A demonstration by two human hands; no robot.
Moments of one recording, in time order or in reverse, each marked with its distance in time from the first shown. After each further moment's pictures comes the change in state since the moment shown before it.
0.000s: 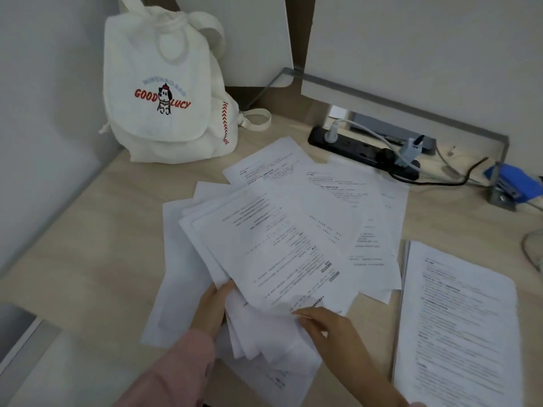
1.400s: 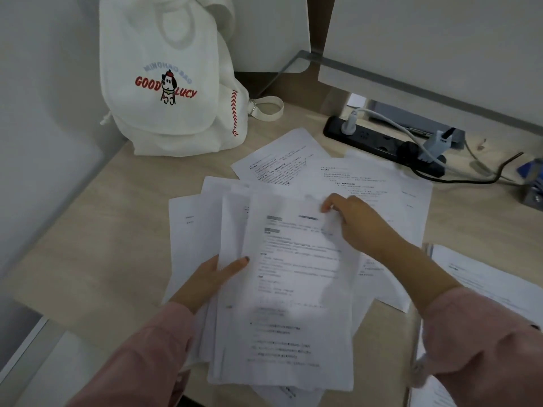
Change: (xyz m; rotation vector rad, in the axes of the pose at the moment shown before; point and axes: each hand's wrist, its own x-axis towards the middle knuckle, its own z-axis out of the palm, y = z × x) left_hand 0.025 0.056 -0.015 0.399 -0.206 0.097; right_hand 0.147 -0.042 -0.092 -0.476 -0.017 -0.089
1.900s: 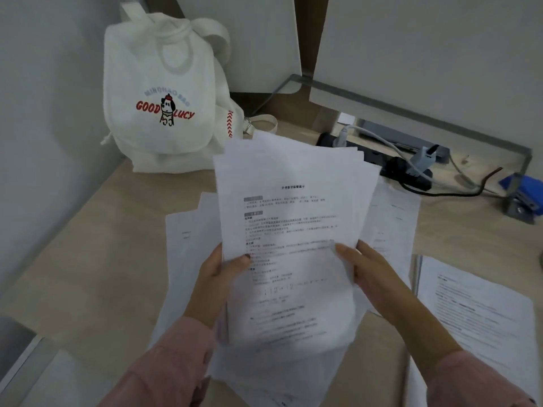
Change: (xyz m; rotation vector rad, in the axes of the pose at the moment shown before) left_hand -0.032 0.040 0.029 -0.218 0.138 0.380; right_hand -0.065 0.001 0.007 1.204 -0.007 0.362
